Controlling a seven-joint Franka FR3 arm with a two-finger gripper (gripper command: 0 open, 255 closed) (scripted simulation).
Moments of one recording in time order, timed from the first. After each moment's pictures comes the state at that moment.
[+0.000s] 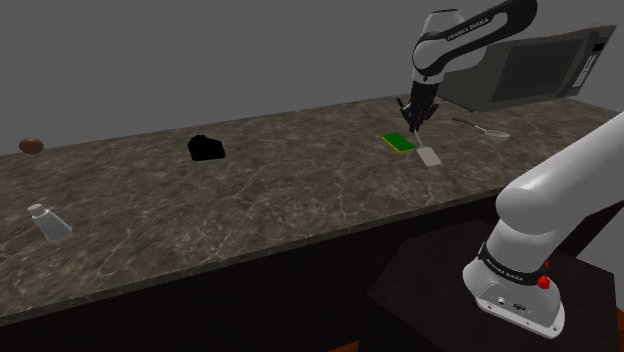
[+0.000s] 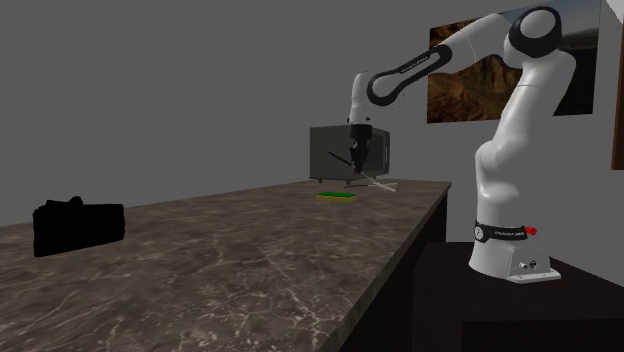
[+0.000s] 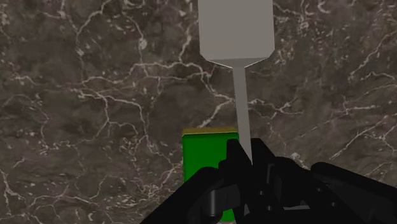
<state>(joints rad) -0.37 -0.40 -0.16 -2.46 -0.08 2.12 0.10</state>
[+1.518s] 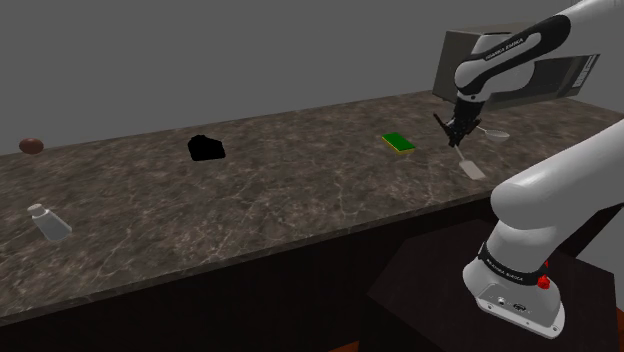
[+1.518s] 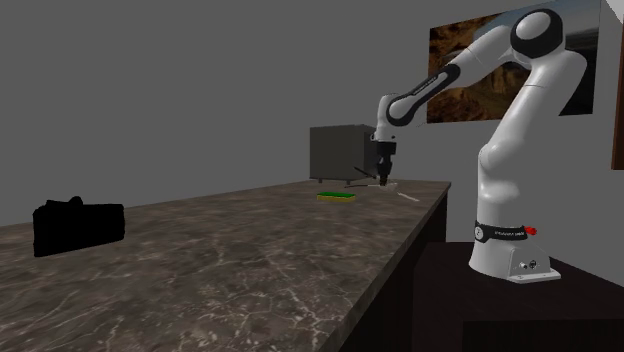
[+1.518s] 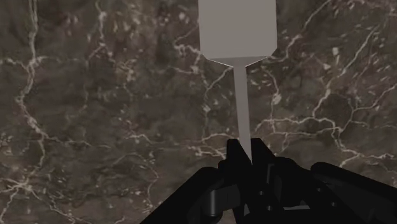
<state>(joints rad) -0.51 -0.47 -0.39 -2.64 -0.20 2.26 -0.17</state>
